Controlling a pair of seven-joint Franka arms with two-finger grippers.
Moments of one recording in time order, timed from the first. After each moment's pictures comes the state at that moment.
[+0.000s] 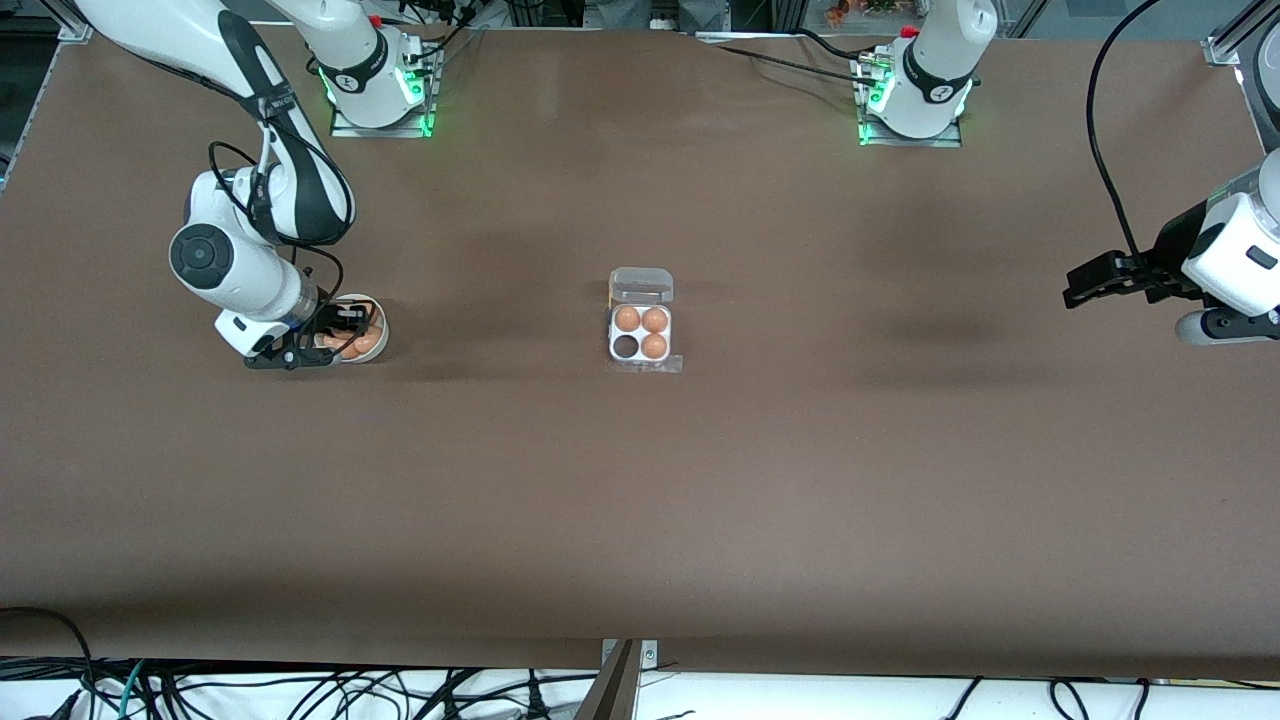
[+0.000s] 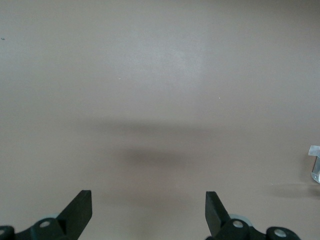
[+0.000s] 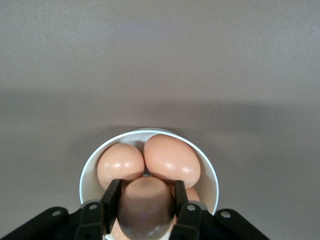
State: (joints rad) left arm -0.11 0.12 0.12 -1.57 -0.03 1.62 -0.10; right arm 0.07 0.29 0.01 -2.25 -0.04 2.42 0.05
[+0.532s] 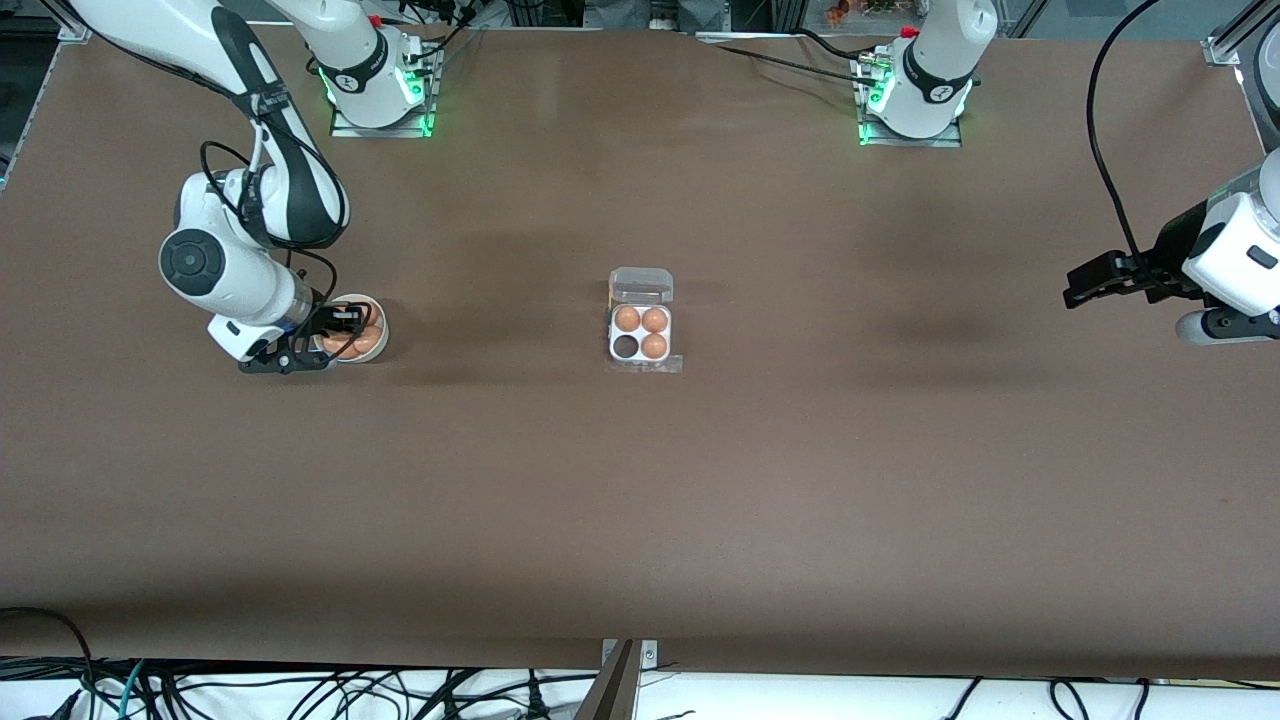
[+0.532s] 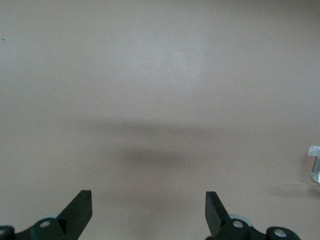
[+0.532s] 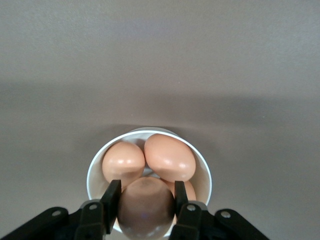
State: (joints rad) left arm -0.11 0.12 0.12 -1.57 -0.03 1.62 -0.10; right arm 0.08 0.28 0.01 -2.17 -0.04 2.30 0.04
